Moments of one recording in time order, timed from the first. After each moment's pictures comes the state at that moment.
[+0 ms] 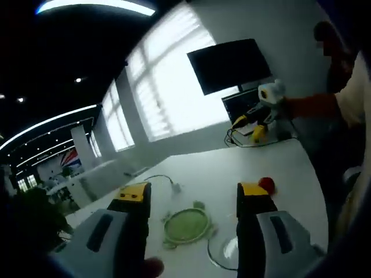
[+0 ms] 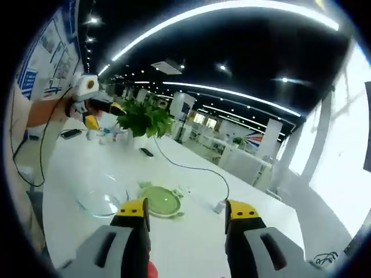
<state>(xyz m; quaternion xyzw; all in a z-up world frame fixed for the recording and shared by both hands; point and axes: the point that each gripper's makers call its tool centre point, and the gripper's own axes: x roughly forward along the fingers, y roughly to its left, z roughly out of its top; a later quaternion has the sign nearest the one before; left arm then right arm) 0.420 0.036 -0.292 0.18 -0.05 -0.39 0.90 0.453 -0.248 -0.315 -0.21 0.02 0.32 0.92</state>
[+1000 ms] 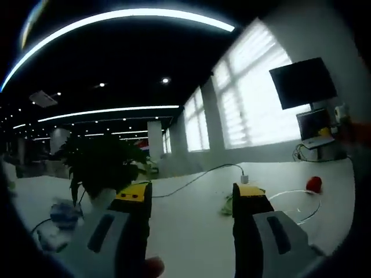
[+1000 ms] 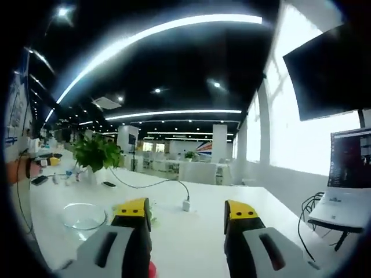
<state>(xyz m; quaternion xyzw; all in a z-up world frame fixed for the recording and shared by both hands) 0.378 0.220 -0.353 0.05 -0.09 -0.11 0.99 0.412 -0.349 -0.337 -0.02 -0.04 0.15 0.99</state>
